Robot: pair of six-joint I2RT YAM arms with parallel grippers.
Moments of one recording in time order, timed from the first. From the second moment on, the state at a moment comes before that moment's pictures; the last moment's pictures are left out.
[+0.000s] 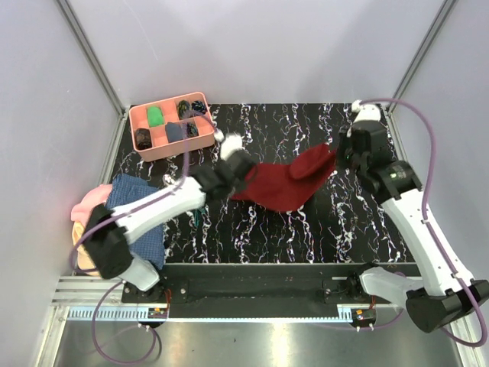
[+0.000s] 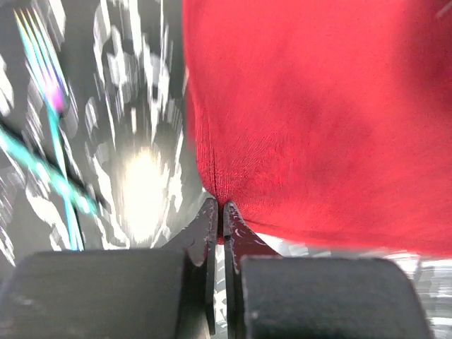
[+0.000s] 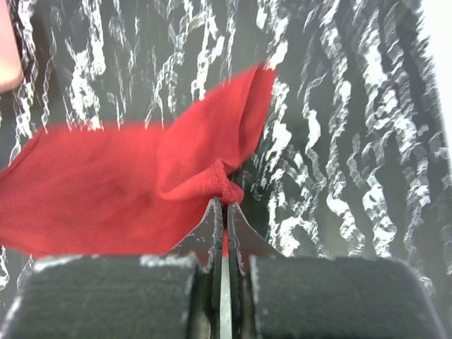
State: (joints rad) left arm -0.87 1.56 1.20 -0.63 -0.50 -0.72; right arm 0.36 1.10 1.28 -0.74 0.28 0.27
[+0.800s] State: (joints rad) left arm -0.62 1.30 1.78 -0.75 -0.20 -0.46; right arm 0.34 1.11 1.80 -0.75 0.51 0.04
